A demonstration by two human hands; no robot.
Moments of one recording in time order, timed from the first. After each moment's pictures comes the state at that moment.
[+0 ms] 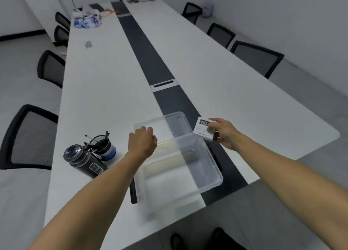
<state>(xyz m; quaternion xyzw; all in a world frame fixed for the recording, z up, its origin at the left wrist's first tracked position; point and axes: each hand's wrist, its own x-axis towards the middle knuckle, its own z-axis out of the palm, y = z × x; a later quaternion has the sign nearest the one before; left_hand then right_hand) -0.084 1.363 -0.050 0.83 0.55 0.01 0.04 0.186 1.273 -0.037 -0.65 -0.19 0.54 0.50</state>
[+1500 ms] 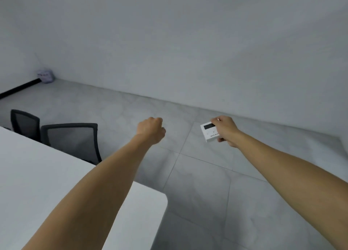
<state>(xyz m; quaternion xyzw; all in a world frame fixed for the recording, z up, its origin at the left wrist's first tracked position) 0.871 1.191 0.072 0.99 0.13 0.04 0.01 0.951 0.944 0.063 -0.82 0.02 0.12 0.56</state>
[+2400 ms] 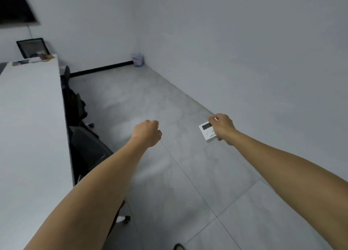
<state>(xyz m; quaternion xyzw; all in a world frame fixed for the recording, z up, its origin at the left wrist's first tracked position) 1.200 1.501 0.038 0.91 0.42 0.03 0.02 1.415 1.348 0.043 -0.83 -0.28 0.22 0.44</state>
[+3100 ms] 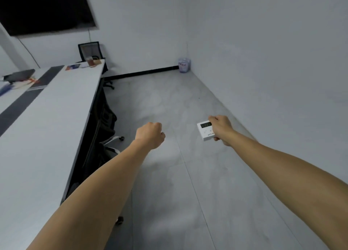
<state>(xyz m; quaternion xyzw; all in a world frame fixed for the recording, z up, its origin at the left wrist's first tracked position) 1.374 1.956 0.054 0.83 0.55 0.03 0.01 1.617 1.893 0.040 -0.75 -0.36 0.33 0.45</state>
